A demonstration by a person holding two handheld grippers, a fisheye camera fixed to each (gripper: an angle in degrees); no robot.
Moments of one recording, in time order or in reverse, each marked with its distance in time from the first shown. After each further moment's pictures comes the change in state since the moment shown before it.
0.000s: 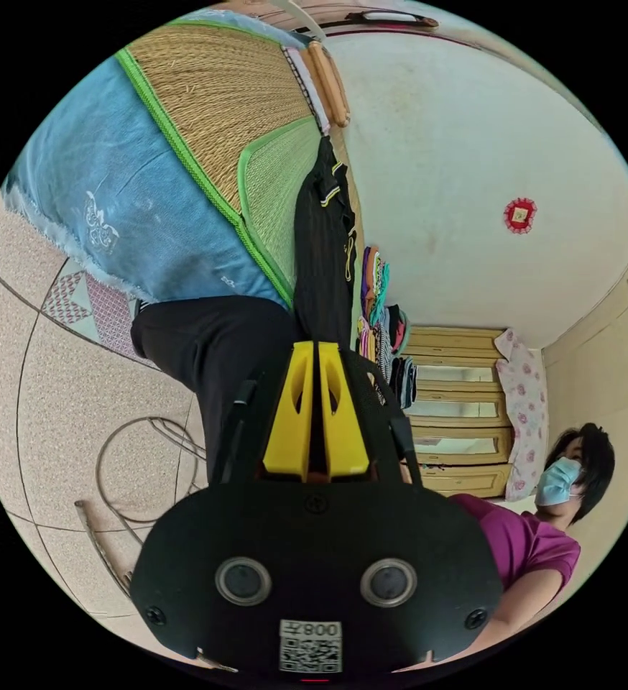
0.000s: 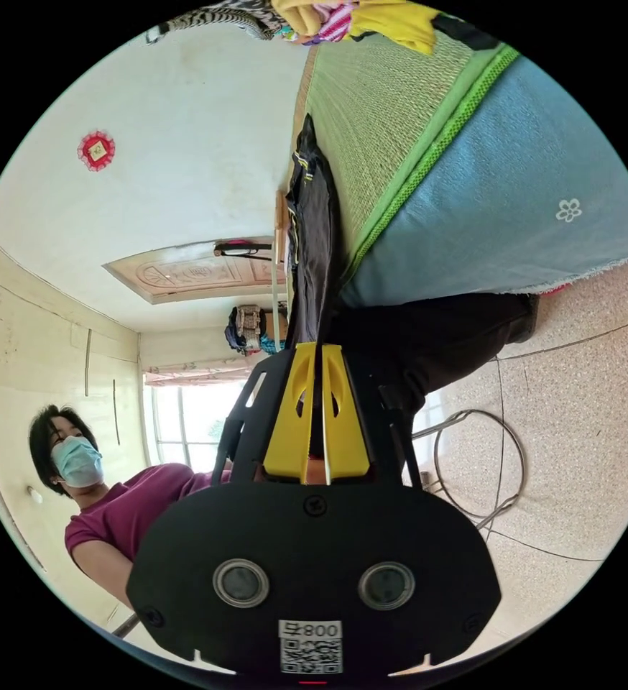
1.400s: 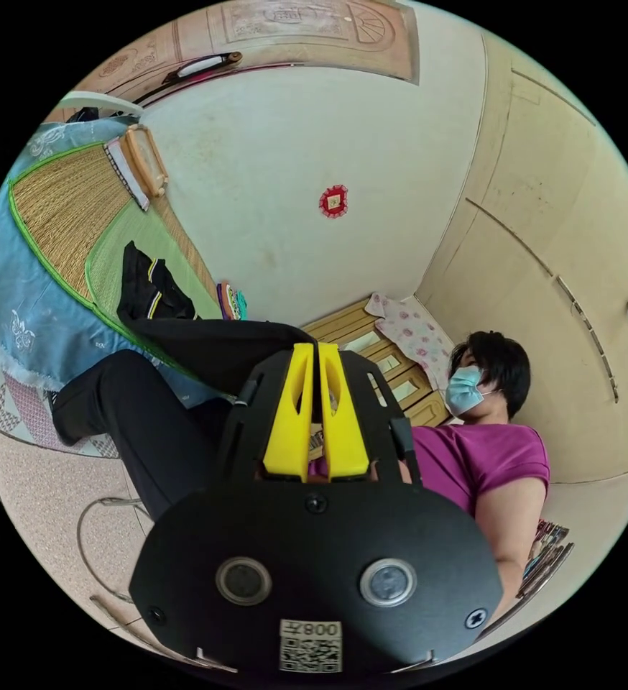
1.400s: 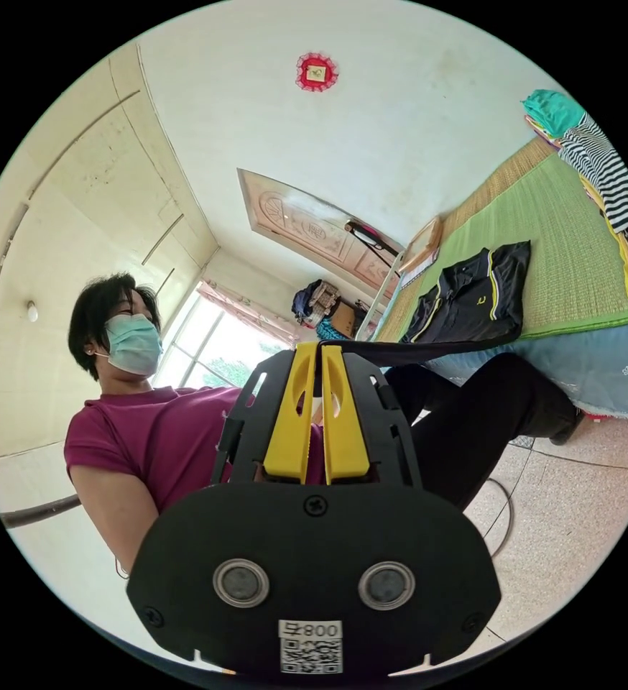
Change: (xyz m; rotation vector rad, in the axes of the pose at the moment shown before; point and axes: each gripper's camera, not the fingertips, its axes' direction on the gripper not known) left arm 0.194 0.156 -0.217 0.151 0.448 0.455; right arm -0.253 0.198 -0.116 -0.005 -0.129 -0.570
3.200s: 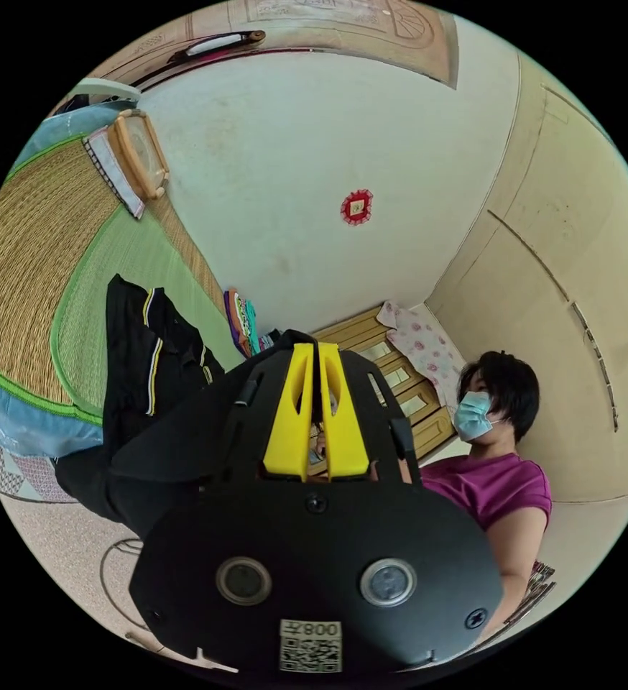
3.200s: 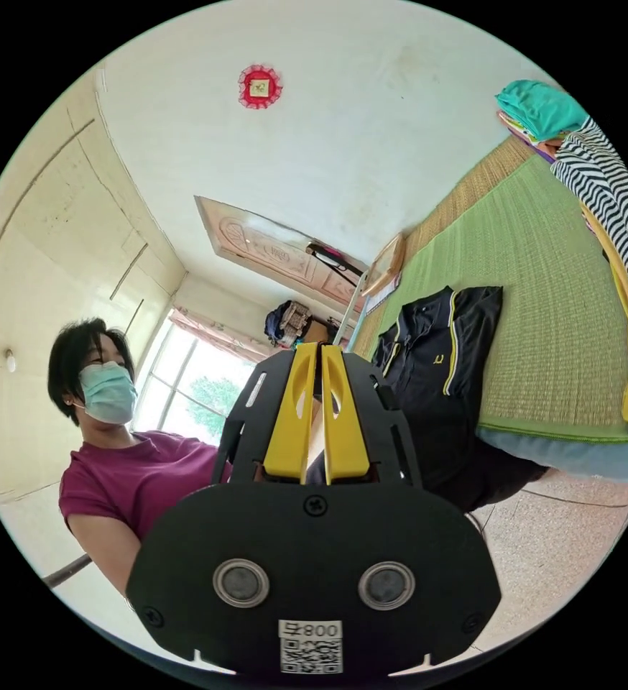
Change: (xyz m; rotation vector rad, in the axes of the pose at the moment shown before) left arm -0.233 -0.203 0.093 -0.030 -0.007 -0.042; right arm 0.172 -0.185 0.020 0.040 0.079 0.108
